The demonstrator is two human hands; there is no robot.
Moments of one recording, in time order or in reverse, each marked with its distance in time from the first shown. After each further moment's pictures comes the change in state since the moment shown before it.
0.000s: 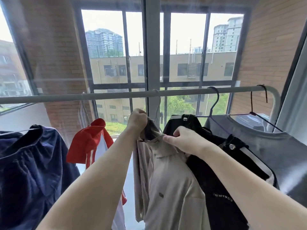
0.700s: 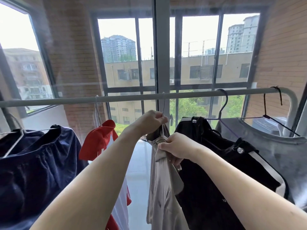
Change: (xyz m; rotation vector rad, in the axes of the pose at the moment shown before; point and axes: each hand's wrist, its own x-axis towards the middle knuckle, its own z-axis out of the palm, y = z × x) left_hand -0.021 0.014 -0.021 0.351 -0.319 0.354; right_hand -0.009 -0.031 0.023 0.192 -0.225 -0.114
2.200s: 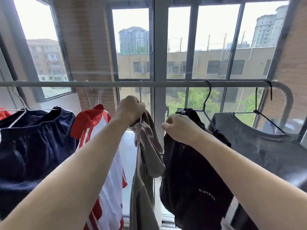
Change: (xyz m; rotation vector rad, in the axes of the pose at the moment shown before) left_hand -0.035 0.054 0.019 0.273 0.427 -0.338; right_hand -0.033 0.036 -0.062 -0.318 0.182 -0.220
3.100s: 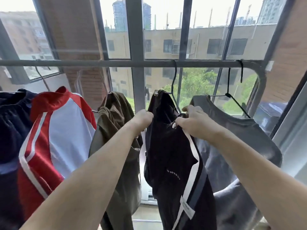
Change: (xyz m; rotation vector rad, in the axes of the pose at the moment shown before) left_hand -0.027 0.056 0.164 -0.309 -0.440 -0.290; right_hand -0.035 0.135 -0.054 0.075 -0.084 0.265
